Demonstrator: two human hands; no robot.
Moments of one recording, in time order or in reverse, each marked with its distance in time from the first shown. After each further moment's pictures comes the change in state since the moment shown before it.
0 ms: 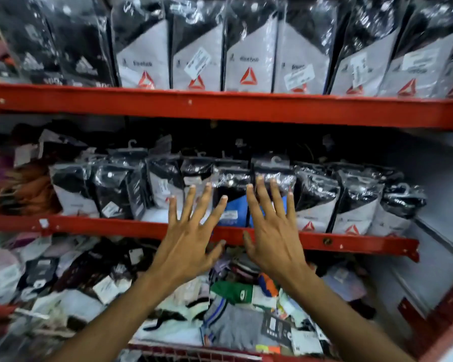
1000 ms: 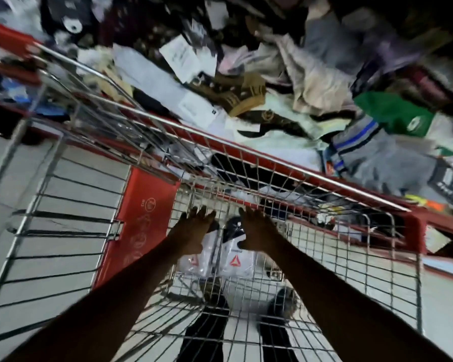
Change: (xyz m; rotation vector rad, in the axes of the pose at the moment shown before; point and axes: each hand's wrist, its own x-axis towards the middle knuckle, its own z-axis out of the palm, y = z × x) left_hand -0.450 -0.091 0.277 -0.299 -1.359 -0.341; right_hand -0.315 -0.227 0.391 0.240 -1.466 -0.187
